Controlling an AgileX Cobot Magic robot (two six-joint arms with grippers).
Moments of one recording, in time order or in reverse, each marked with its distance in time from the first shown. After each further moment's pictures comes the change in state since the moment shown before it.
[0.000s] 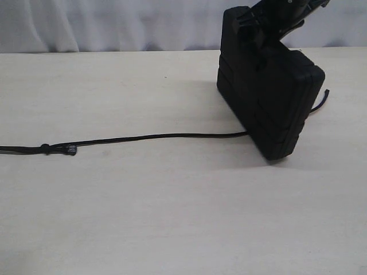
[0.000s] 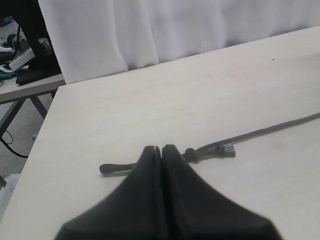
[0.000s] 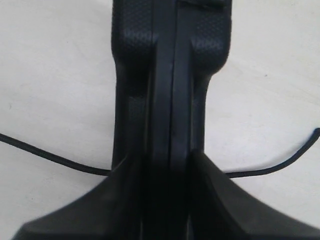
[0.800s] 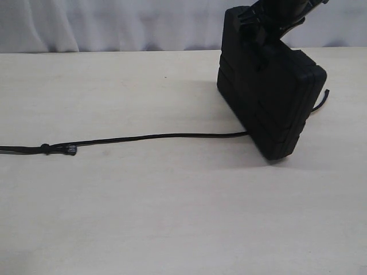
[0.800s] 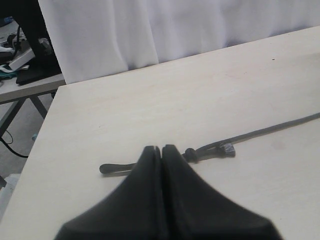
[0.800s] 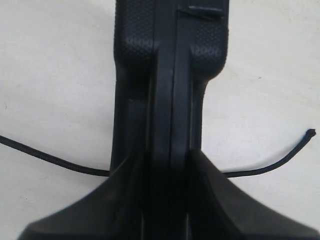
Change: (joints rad) left arm 0.000 0.000 0.000 0.000 0.000 0.000; right arm 0.000 0.007 -0.016 -0.016 0.013 -0.006
